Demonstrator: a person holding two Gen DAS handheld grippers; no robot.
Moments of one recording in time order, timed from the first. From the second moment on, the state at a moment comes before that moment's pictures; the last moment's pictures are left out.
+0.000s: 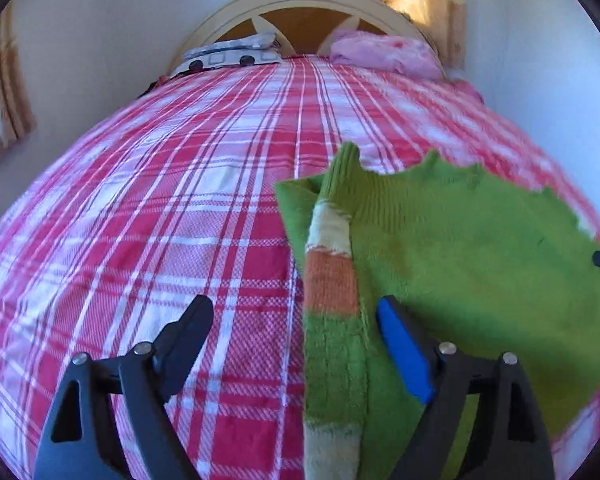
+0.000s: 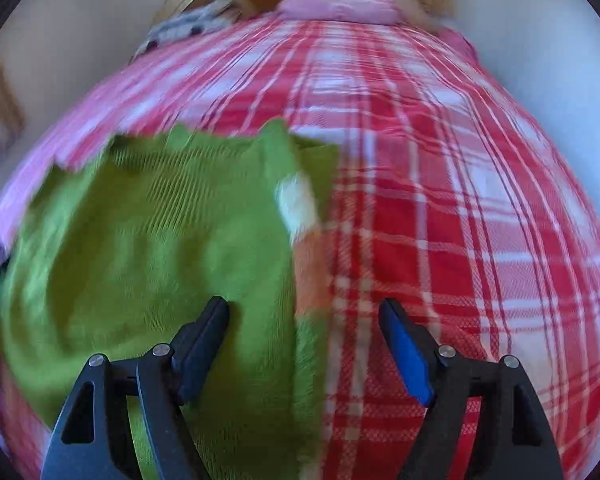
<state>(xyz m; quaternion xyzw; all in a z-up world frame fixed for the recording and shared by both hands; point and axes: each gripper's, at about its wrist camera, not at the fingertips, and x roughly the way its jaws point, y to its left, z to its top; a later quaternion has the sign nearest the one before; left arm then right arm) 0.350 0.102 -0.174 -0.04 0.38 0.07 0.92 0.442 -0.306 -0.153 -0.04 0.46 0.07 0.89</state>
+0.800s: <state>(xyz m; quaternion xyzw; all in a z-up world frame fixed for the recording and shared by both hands) 0.342 0.107 -0.196 -0.08 0.39 0.07 0.92 0.483 -0.223 -0.143 0.04 0.45 0.17 0.88</state>
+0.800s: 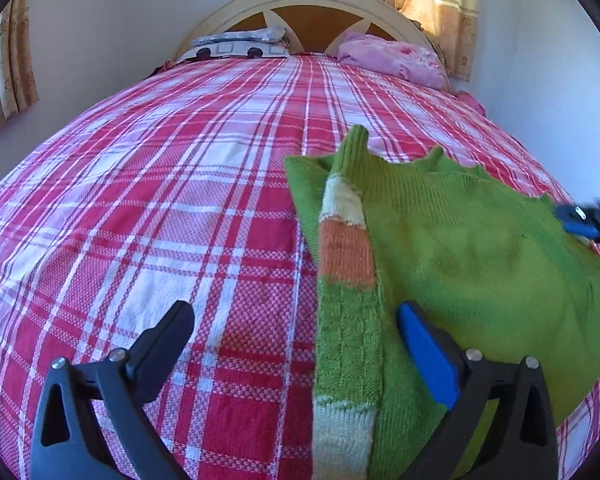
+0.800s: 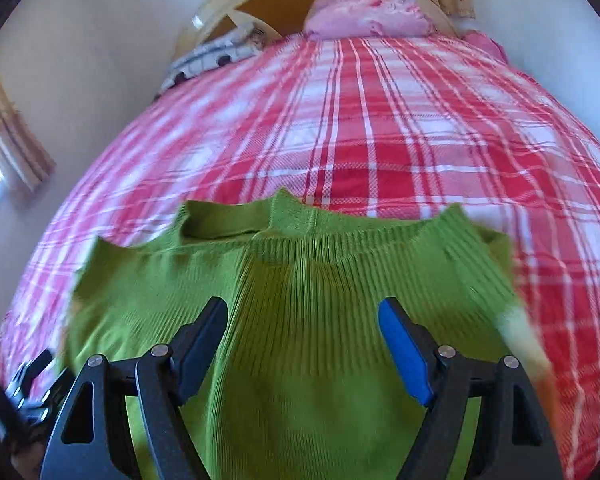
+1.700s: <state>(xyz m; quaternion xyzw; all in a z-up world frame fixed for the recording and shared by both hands) 0.310 0.140 -0.205 -0.16 0.39 0.13 0.90 0.406 -0.233 -0.154 -0.08 0.41 0.07 0.91</state>
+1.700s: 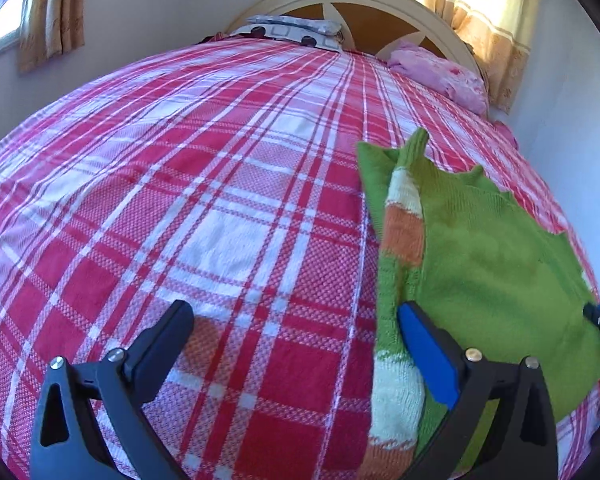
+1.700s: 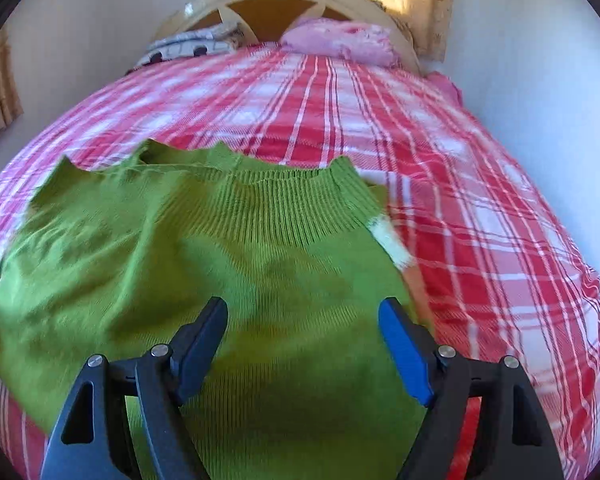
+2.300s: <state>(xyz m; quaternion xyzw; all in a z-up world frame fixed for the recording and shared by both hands) 0.279 0.171 -0.186 -0.16 0.38 0.10 0.91 0.294 -0.116 -0.117 -0.18 0.34 0.25 0.89</state>
